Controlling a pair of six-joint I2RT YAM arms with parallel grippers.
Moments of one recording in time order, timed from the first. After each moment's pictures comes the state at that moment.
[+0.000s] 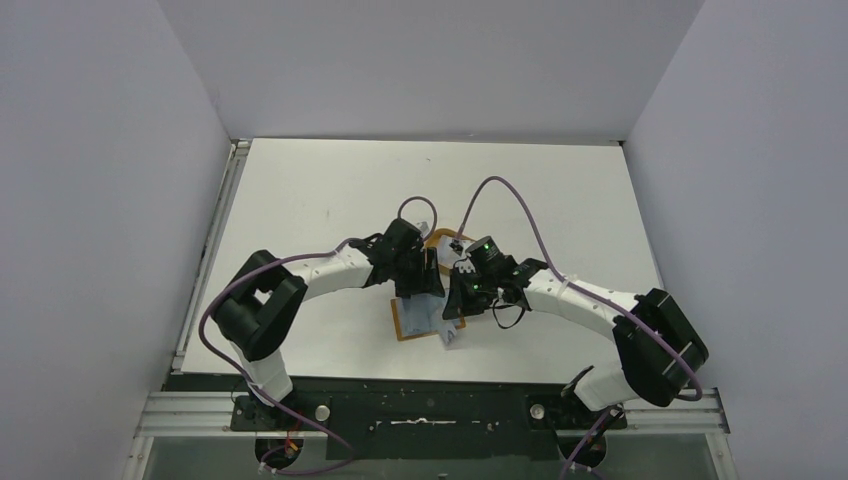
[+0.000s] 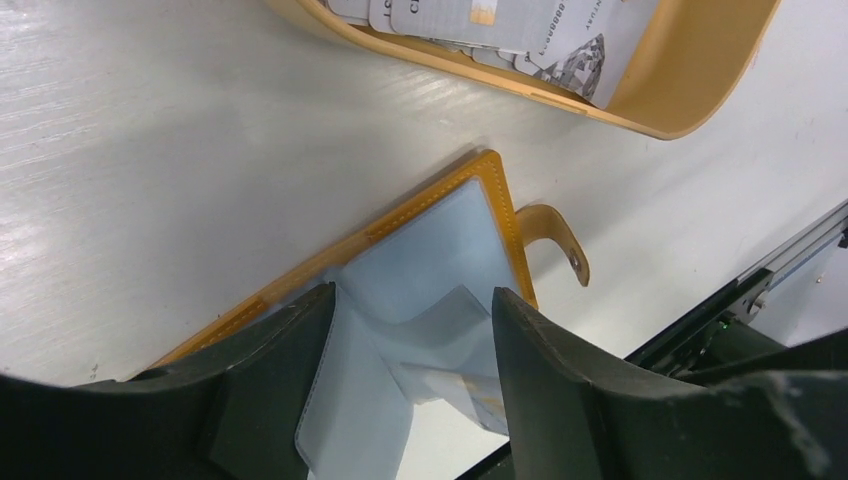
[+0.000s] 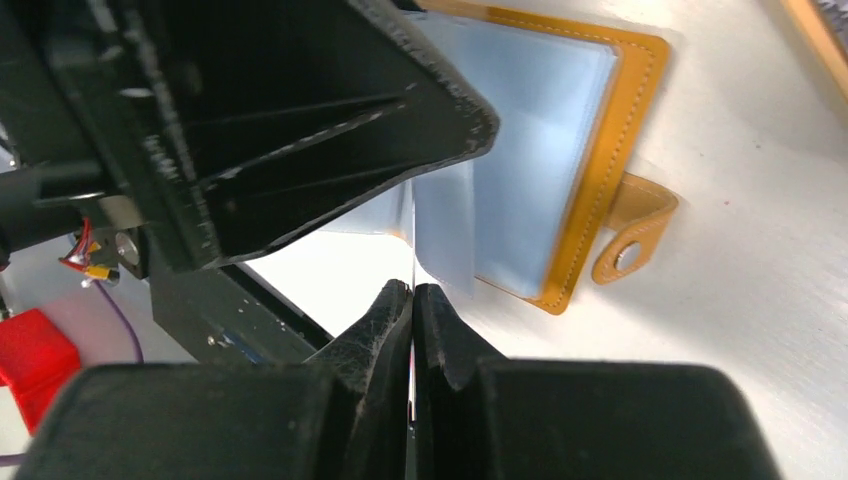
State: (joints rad) left arm -0.73 1.77 1.02 -0.21 0.24 -0.75; right arm 0.71 1.44 0.79 -0.33 -0.34 0.54
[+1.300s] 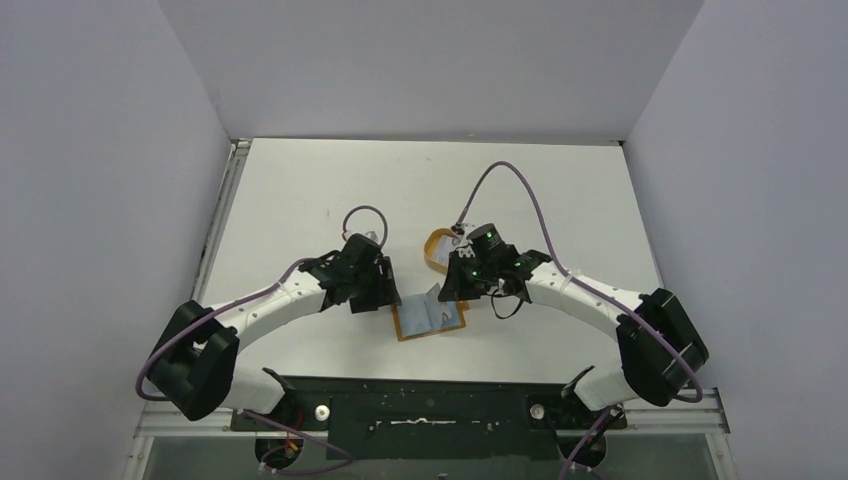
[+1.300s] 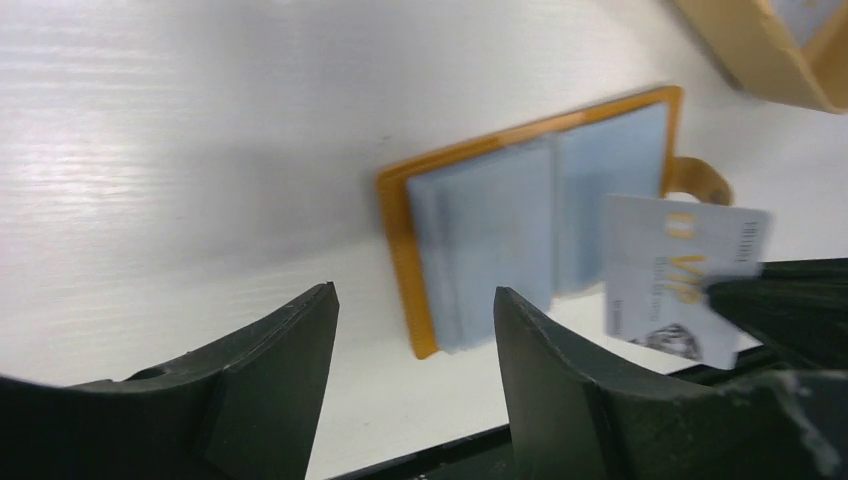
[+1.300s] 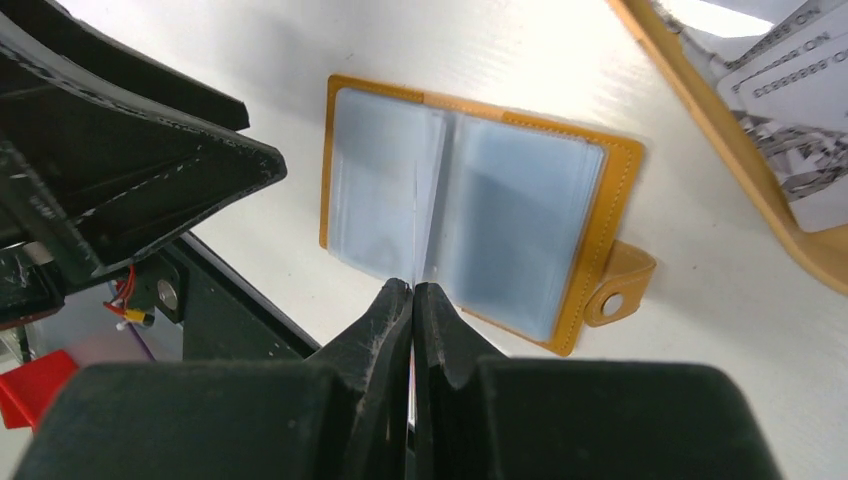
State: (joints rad) left arm -0.69 1.38 0.81 -0.44 0.01 -0.82; right arm 0.69 1.43 0.85 -0.31 -0.29 0.55
